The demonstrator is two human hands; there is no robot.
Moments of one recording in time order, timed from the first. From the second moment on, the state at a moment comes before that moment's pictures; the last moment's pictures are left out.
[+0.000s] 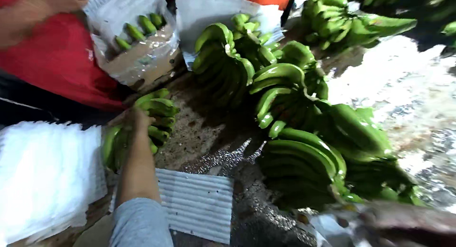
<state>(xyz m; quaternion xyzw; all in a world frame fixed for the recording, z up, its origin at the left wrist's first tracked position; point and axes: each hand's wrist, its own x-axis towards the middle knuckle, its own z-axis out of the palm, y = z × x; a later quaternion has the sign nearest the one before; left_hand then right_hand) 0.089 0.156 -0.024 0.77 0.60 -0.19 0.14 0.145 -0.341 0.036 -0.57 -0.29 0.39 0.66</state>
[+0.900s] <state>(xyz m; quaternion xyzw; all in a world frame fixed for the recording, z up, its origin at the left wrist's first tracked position) 0.038 -0.279 -0.018 0.75 0.15 0.08 0.64 0.196 -0.403 0.066 -0.54 -0.17 0.26 0.78</state>
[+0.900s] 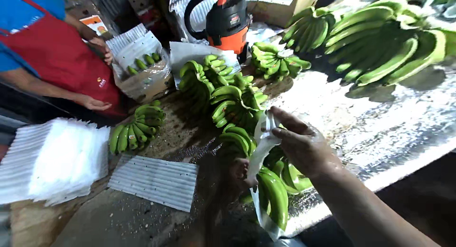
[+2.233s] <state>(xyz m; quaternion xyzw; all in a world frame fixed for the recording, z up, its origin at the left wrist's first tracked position) 0.223 -0.465 0.016 0.60 0.24 0.35 0.67 0.359 -0.568 0.010 -0.42 -0.22 0.40 0.78</state>
